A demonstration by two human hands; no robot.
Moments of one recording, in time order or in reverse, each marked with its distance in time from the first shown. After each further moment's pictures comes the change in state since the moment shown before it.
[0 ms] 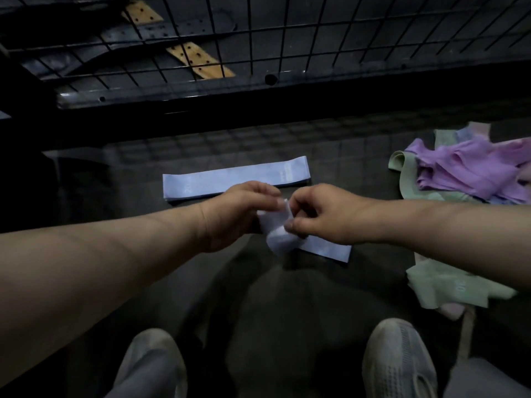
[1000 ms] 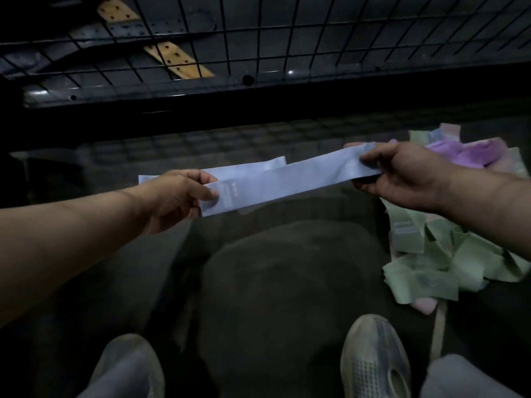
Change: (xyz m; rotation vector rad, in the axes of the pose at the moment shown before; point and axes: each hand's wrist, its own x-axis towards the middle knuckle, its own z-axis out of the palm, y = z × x) left_hand 0.005 0.004 -0.051 0.028 0.263 -0.080; right_hand -0.031 0.074 -0.084 1.243 0.366 0.268
